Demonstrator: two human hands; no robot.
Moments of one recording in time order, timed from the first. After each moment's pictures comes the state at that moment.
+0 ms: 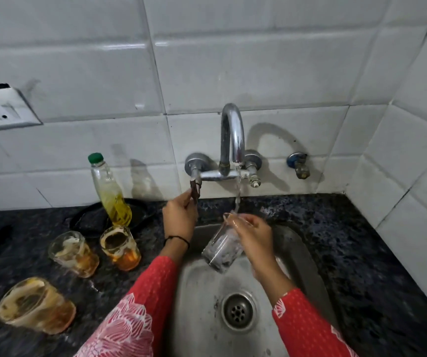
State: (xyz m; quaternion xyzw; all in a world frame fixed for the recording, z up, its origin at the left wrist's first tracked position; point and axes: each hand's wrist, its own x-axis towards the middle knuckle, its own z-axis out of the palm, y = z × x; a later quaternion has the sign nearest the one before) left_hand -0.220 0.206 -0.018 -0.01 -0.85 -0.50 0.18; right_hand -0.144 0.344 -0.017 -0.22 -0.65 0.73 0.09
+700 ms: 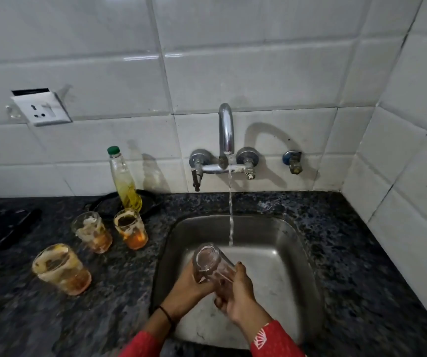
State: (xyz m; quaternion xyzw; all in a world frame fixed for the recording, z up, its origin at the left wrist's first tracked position) left_hand -0.051 0.197 -0.068 -0.07 -0.73 -0.67 -0.12; right_hand -0.045 0.316 -0.071 -0.40 -0.39 0.81 -0.16
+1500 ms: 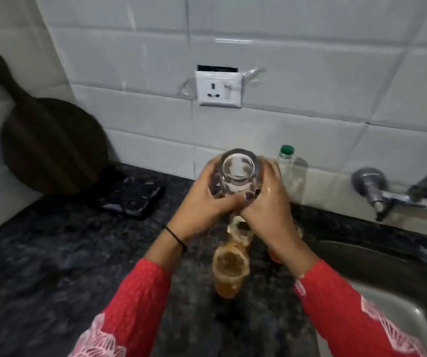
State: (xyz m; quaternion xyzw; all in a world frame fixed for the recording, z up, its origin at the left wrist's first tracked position) left_hand -0.142 -0.152 0.075 -0.12 -0.72 -0.67 0.11; right_hand -0.163 -0.022 0.067 0.19 -0.82 0.49 0.23
